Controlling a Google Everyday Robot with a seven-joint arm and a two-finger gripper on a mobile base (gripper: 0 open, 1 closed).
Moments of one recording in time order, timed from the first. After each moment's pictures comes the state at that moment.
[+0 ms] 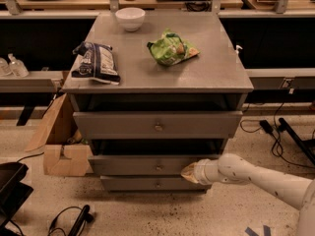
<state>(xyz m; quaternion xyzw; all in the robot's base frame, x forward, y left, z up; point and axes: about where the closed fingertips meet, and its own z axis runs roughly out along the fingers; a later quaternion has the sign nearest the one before) 0.598 -0.140 0.373 -0.52 0.77 0.14 0.33</state>
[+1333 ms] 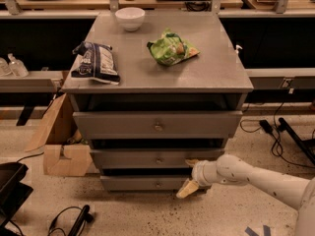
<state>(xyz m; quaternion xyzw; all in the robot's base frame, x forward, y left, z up) 0.595 -0.133 0.368 -0.53 0.77 0.14 0.33</state>
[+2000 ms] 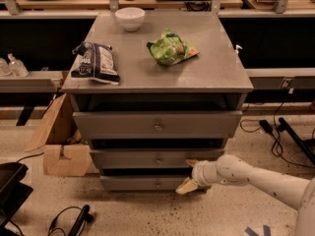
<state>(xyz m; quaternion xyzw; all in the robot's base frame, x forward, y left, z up) 0.594 -0.131 0.367 -0.53 0.77 0.14 0.33</state>
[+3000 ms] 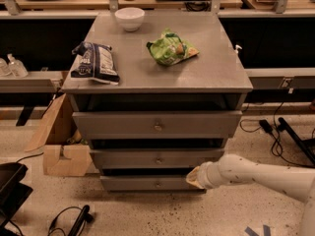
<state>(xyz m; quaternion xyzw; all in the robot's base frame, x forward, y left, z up) 0.560 -0.151 0.397 -0.58 0.76 0.09 0.28</state>
